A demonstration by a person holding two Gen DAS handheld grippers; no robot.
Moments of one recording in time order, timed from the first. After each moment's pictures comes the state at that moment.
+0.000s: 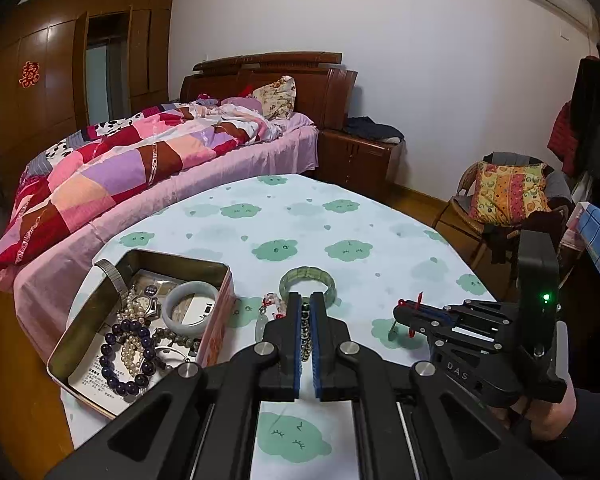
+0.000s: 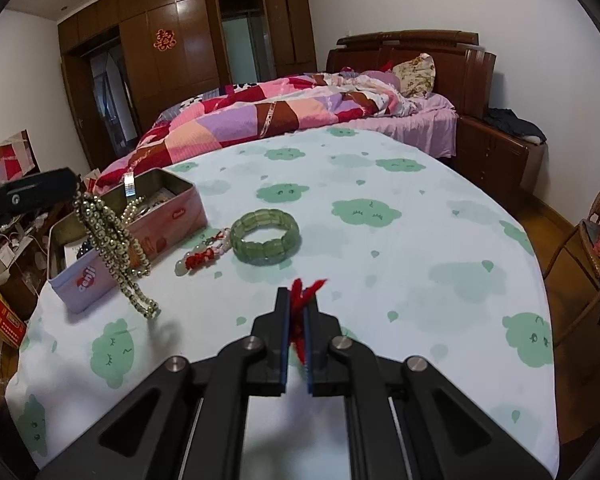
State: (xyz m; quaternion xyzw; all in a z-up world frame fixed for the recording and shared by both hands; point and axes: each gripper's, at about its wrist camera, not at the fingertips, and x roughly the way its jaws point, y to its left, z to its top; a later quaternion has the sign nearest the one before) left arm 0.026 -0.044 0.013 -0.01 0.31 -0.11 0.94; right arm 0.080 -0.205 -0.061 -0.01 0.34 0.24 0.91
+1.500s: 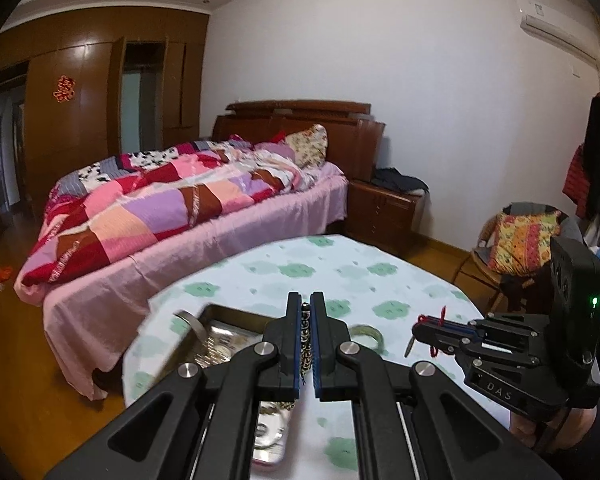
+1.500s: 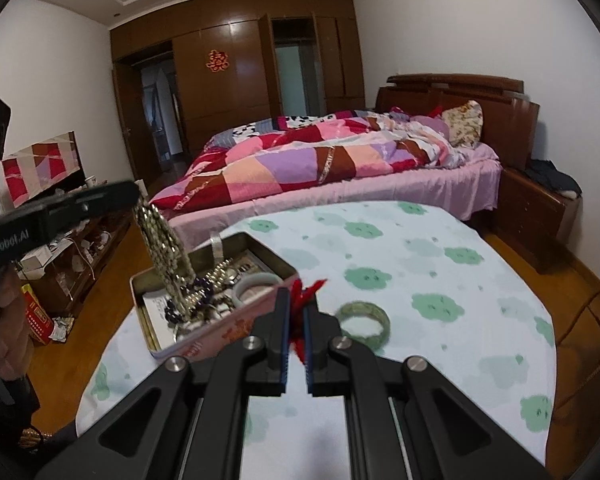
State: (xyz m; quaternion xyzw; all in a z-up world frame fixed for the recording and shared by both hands) left arm 0.004 0.033 0.075 -0.03 0.23 -0.06 0.97; right arm 0.063 -0.139 0.020 -0.03 0.28 0.32 0.91
